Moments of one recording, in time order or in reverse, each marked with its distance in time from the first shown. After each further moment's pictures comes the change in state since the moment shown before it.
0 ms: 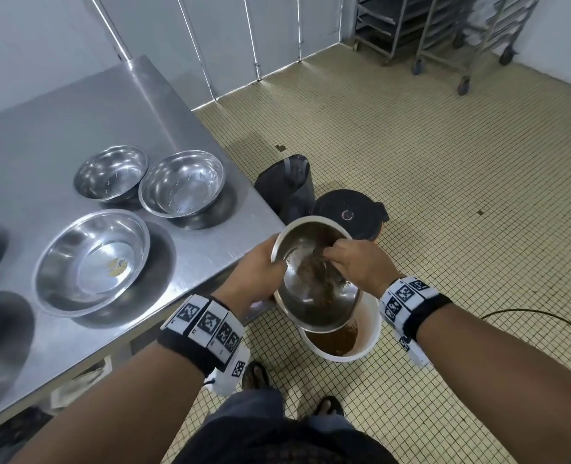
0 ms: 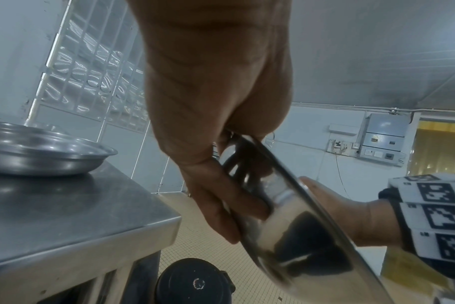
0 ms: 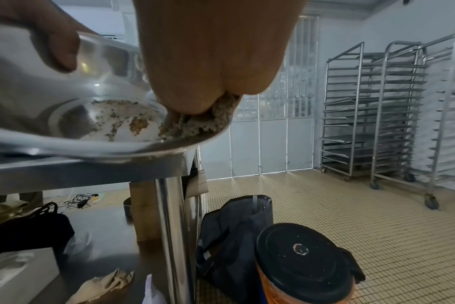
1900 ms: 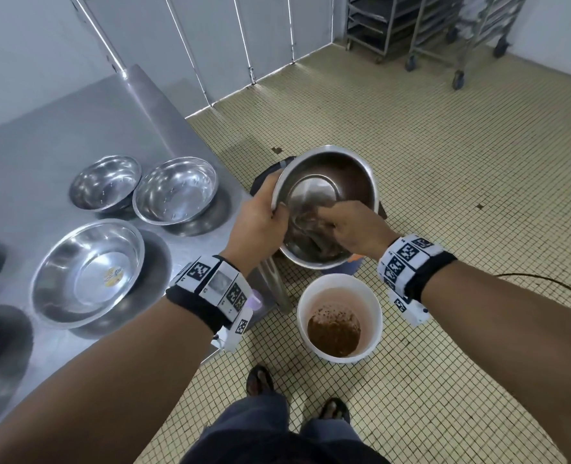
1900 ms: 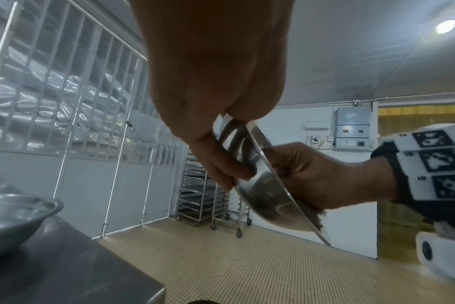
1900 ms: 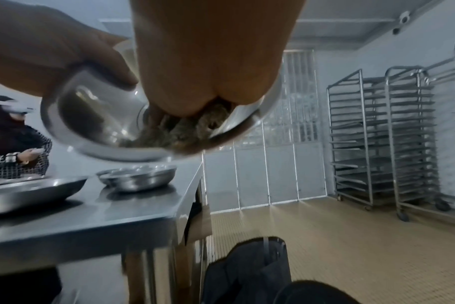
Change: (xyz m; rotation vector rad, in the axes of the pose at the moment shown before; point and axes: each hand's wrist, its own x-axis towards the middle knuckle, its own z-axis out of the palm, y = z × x) left_hand 0.036 0.051 -0.017 0.104 0.255 0.379; right_hand 0.037 -0.005 -0.070 0.129 -0.068 0.091
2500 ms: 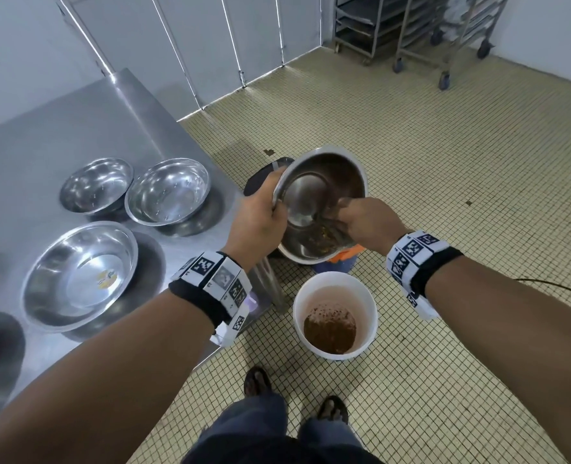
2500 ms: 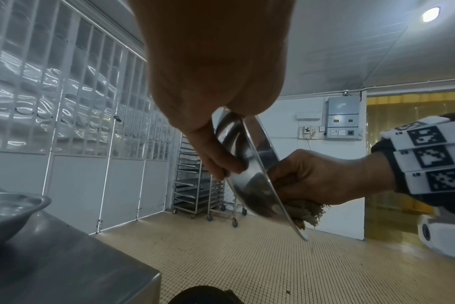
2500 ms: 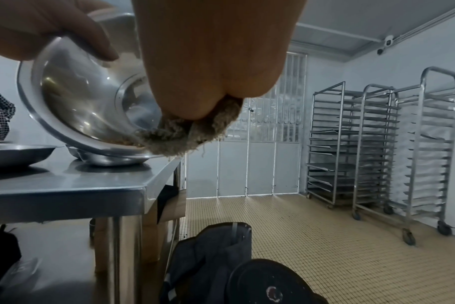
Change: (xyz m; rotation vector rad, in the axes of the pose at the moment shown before) left_hand -0.004 0.007 0.007 0.072 0.003 0.044; right_hand -0.018 0.027 -0.002 -0.323 -0.024 0.049
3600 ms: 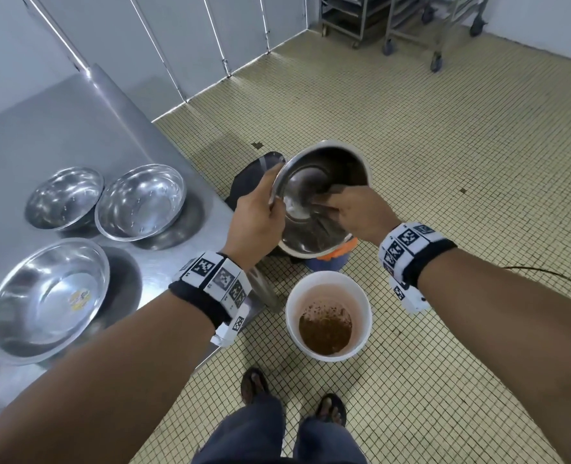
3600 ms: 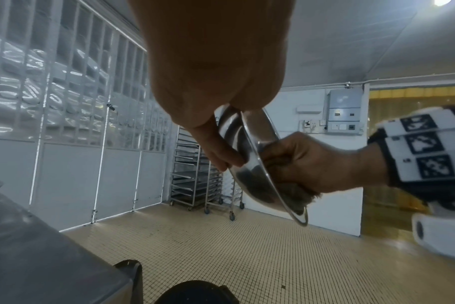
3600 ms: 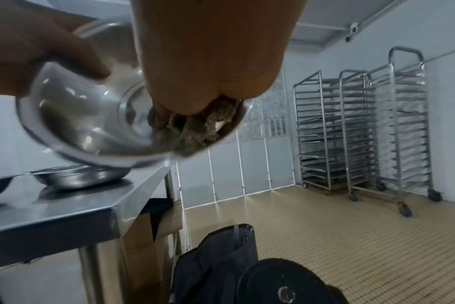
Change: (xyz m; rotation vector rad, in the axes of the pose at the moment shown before) left_hand 0.048 -0.013 0.047 -0.020 0.008 0.060; right_hand 0.027 0.052 0.023 0.364 0.186 -0.011
